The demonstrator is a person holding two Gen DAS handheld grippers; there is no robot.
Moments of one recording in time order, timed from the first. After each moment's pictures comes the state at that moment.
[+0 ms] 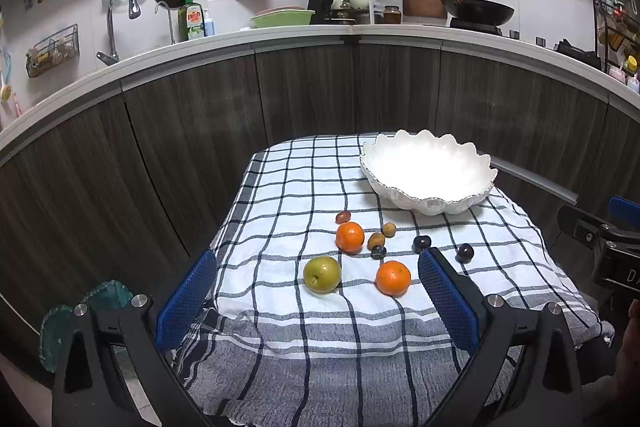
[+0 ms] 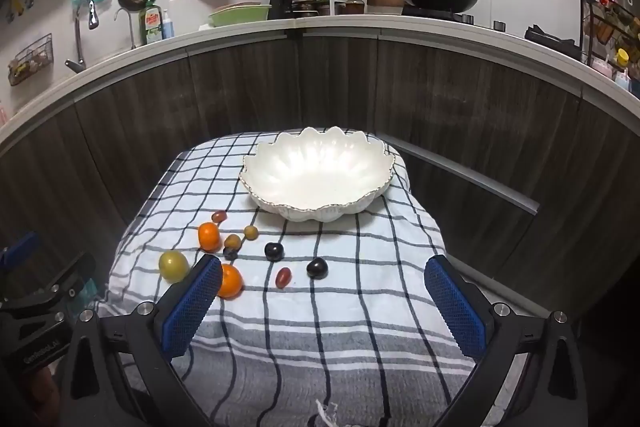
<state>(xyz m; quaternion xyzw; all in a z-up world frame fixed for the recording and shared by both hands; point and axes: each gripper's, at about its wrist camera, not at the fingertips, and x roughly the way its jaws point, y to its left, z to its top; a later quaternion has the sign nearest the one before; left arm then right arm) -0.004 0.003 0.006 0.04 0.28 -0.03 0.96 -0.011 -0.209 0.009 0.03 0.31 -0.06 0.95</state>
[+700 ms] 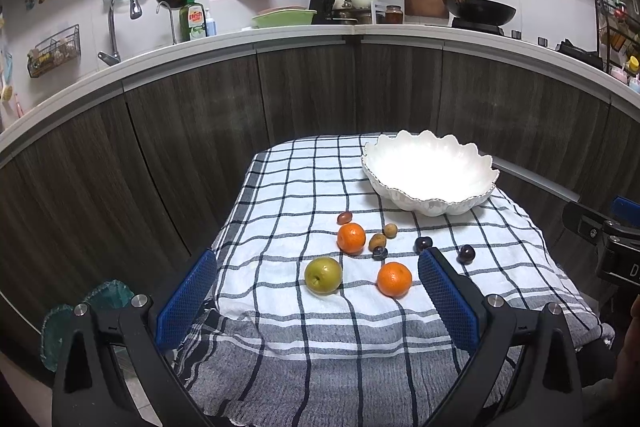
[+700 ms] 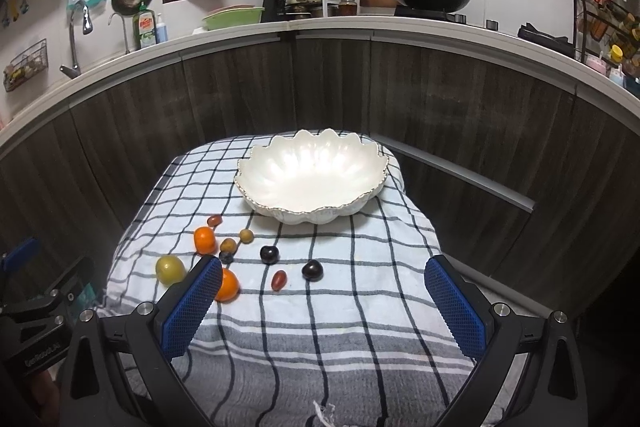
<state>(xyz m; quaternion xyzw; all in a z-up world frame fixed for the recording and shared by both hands) -0.003 0.003 0.004 0.04 0.28 -0.03 0.96 -0.012 -0.213 0.010 0.04 0.31 -0.07 0.95</state>
